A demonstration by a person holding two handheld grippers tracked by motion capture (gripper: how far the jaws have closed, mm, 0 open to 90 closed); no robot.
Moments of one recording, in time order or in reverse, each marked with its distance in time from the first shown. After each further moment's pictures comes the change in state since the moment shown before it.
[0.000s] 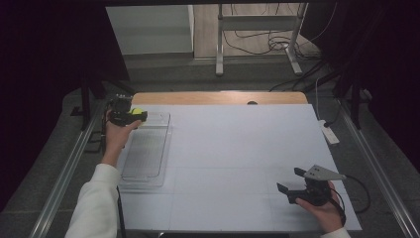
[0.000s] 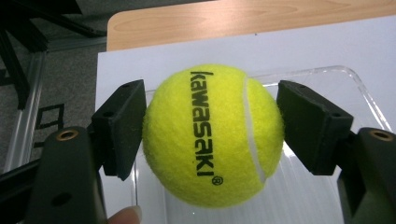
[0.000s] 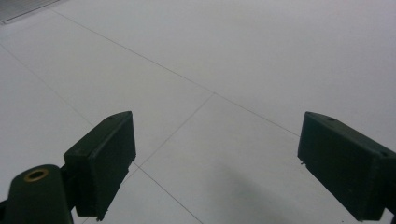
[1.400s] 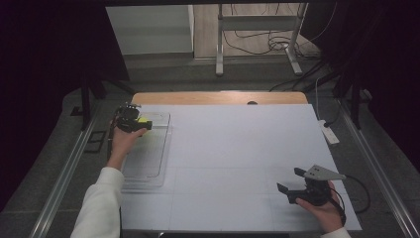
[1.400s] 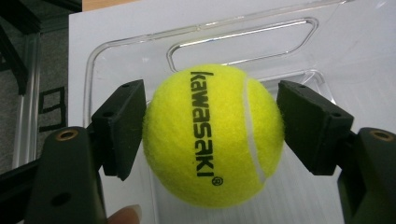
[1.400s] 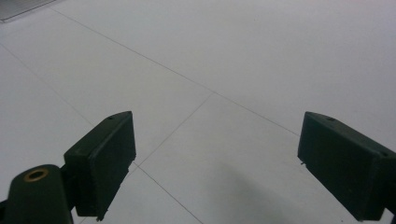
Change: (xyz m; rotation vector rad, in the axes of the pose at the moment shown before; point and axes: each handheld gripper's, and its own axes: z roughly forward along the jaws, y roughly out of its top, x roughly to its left) left arm -0.010 -0.017 0.028 0.118 0.020 0.065; right arm -0.001 0.000 0.000 0.002 0.001 -0.003
